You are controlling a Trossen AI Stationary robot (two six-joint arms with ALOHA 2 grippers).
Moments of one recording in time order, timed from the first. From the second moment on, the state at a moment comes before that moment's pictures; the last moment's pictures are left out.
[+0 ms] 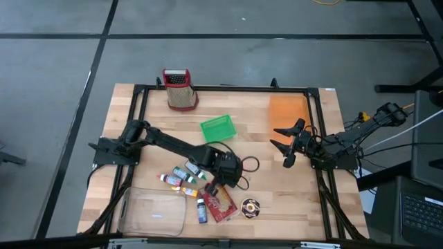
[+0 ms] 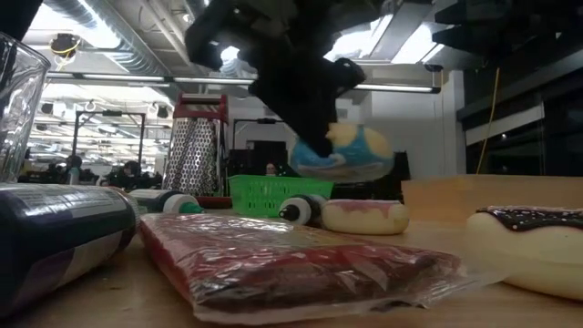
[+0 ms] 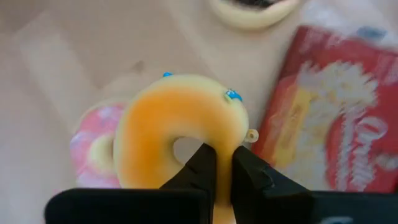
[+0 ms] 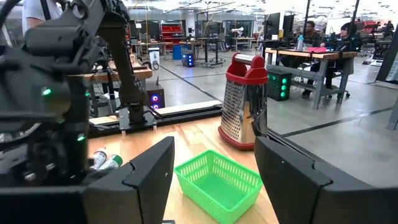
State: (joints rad) left arm -0.23 2.05 1.63 -0.72 0.02 0.37; right arm 0.52 0.67 0.31 0.37 0.85 0.04
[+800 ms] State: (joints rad) left arm 0.12 1.51 1.15 -0.41 0.21 0.30; right arm 0.56 0.67 0.31 0.37 0.86 0.04
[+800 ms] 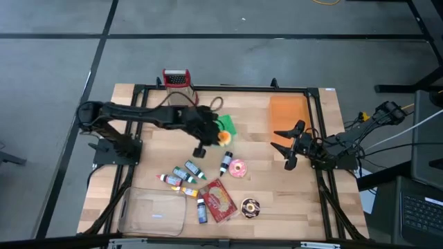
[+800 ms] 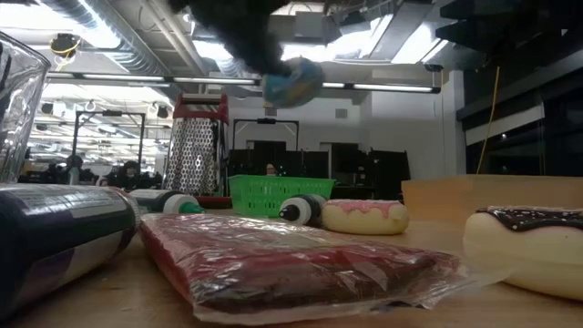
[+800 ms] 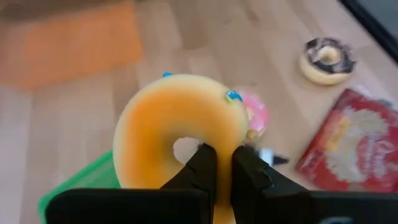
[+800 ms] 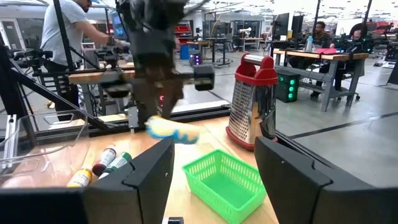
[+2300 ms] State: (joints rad) left arm 0.32 1.74 0.99 -0.12 0.07 0.32; right arm 0.56 0.67 0.31 0.38 0.85 0.04
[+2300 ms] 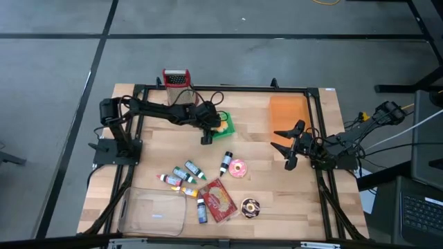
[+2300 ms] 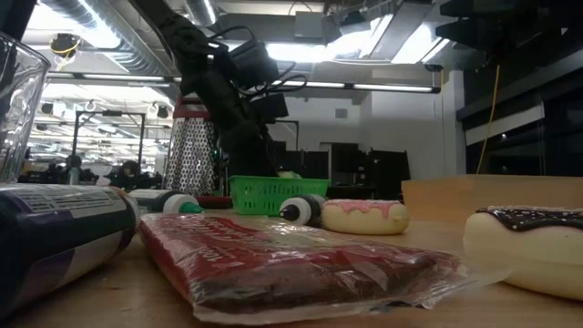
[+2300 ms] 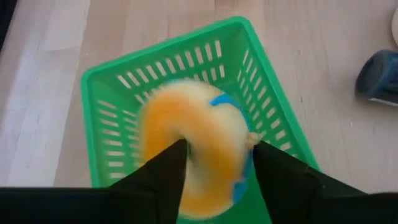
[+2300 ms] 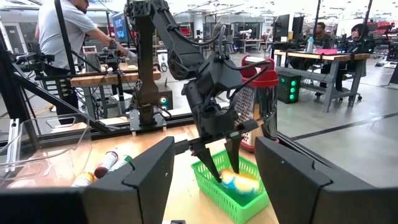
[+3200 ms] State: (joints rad) left arm 0.02 1.64 1.15 -0.15 0.25 0.31; right arm 0.56 0.67 0.31 0.38 0.85 0.02
